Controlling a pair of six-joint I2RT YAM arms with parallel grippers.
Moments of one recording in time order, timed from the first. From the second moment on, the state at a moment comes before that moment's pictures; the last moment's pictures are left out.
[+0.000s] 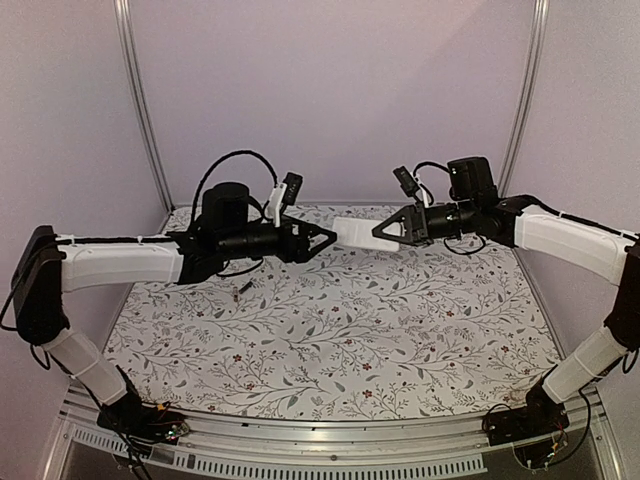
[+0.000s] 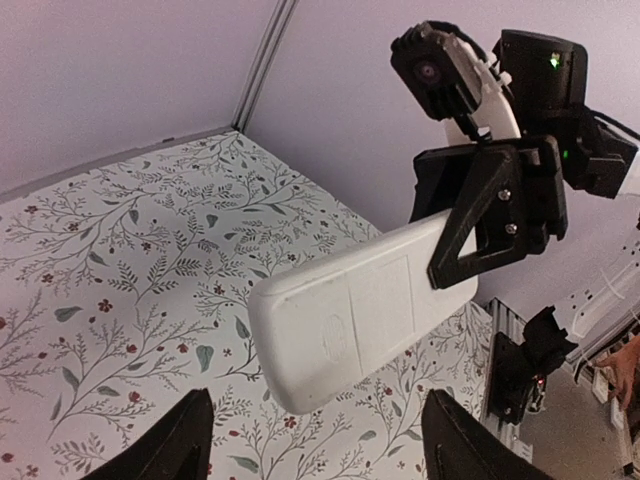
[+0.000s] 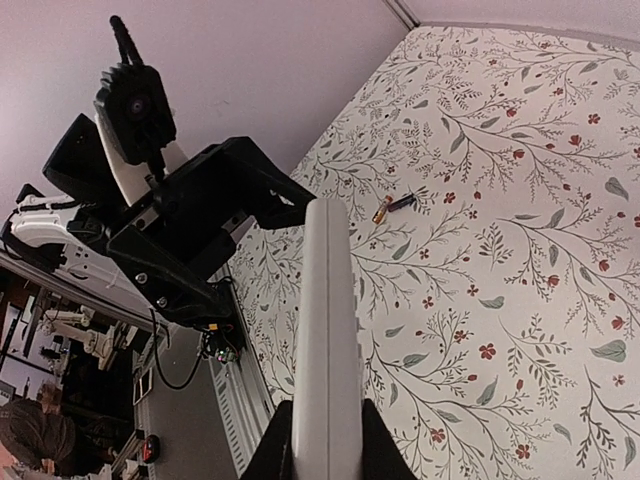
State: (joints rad) left arm -0.76 1.56 1.01 0.34 0.37 -0.35; right arm 0.53 1.51 1.18 -0.19 -0.79 0.39
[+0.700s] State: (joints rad) left arm -0.74 1.69 1.13 0.35 0.47 -0.53; right arm 0.54 1.51 1.17 -0.12 -0.85 0.40
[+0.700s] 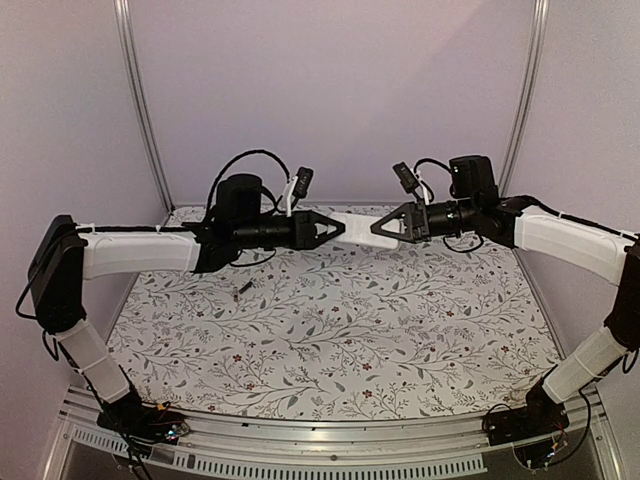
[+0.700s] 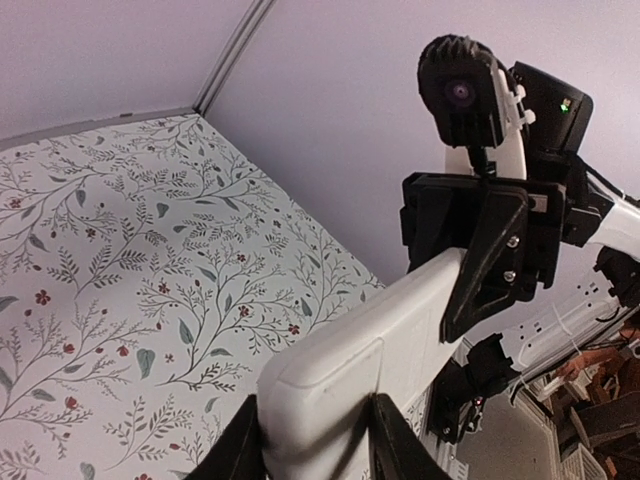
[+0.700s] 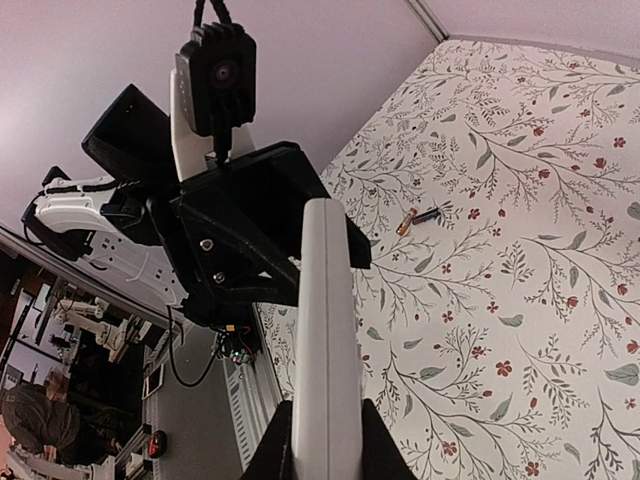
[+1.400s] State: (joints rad) left arm -0.69 1.68 1.10 0.44 0.54 -0.57; right arm 0.54 1.50 1.17 -0.10 -0.87 0.42
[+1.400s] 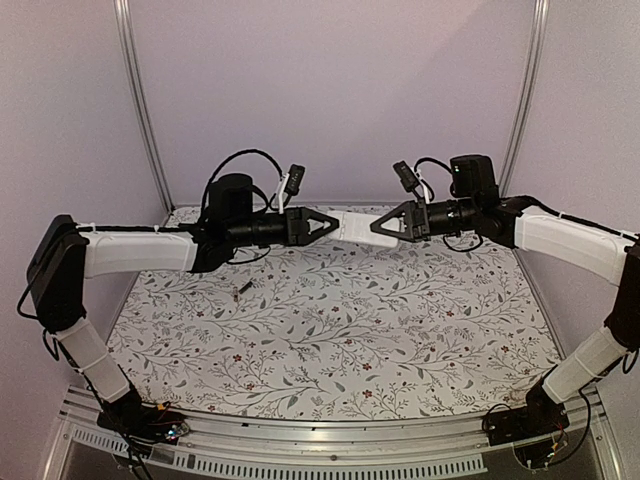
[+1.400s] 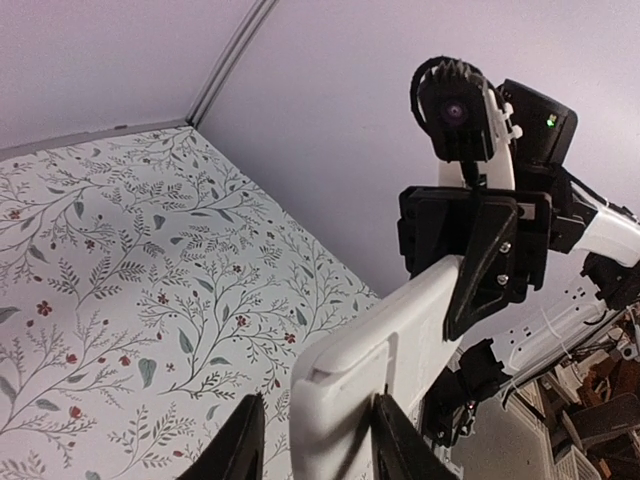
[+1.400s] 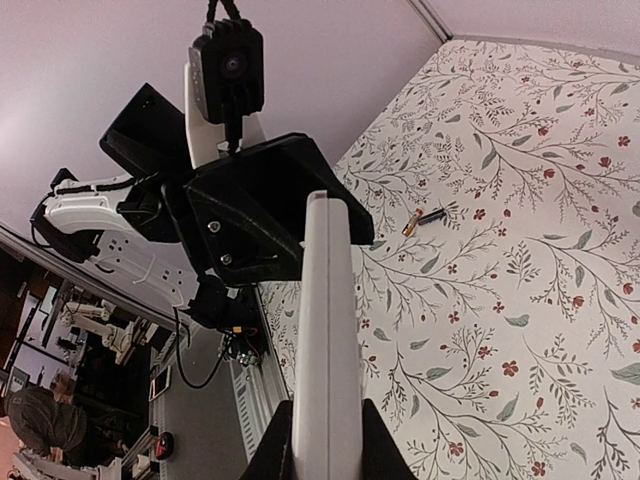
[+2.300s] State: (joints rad) left arm -0.69 1.67 1.09 0.43 0.53 -0.55; right arm 0.52 1.50 1.17 -0.11 -0.86 0.43
